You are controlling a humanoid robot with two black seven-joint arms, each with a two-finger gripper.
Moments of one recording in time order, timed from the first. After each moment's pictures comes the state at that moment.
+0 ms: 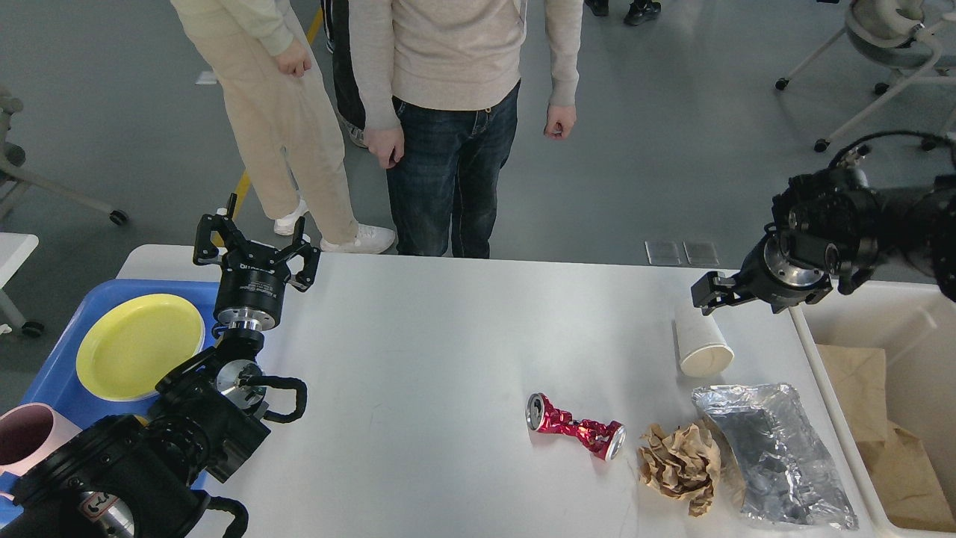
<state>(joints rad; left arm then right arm) -0.85 -0.09 -0.81 0.10 -0.21 -0.79 -0.56 1.54 -0.21 -1.36 0.77 -0.23 0.50 0.08</state>
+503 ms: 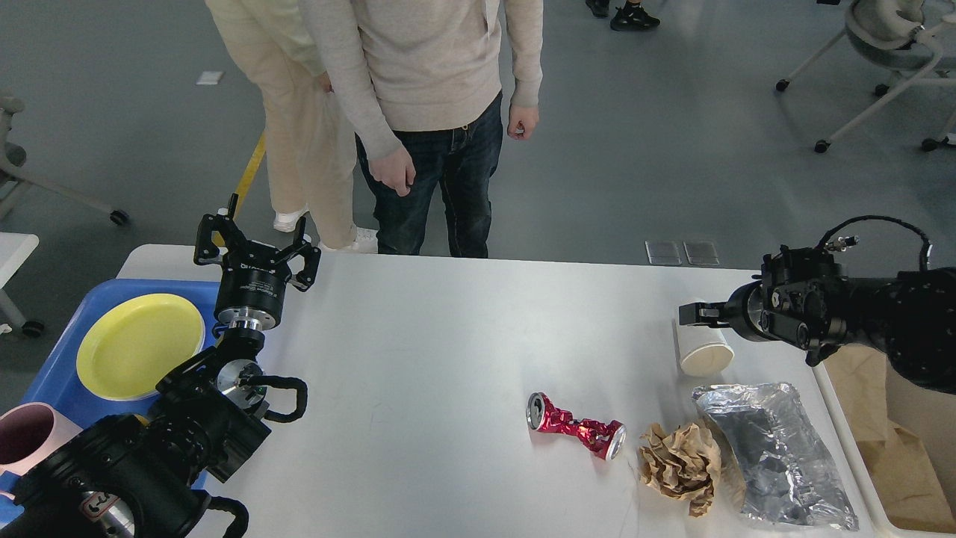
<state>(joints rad) -0.85 -0.09 -0.81 0.10 -0.21 -0.79 -0.56 1.27 -0.19 -1.26 0.63 -0.21 0.19 0.08</state>
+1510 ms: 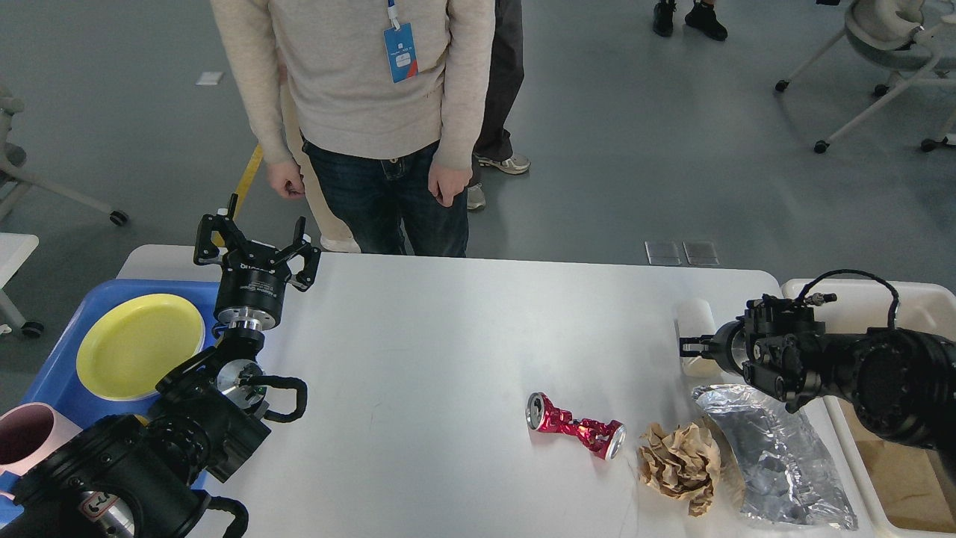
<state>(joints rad) -0.85 -0.09 -0.81 0.10 -0.21 -0.79 -0.56 1.10 -0.14 -1.24 0.53 -0.23 0.06 0.08</state>
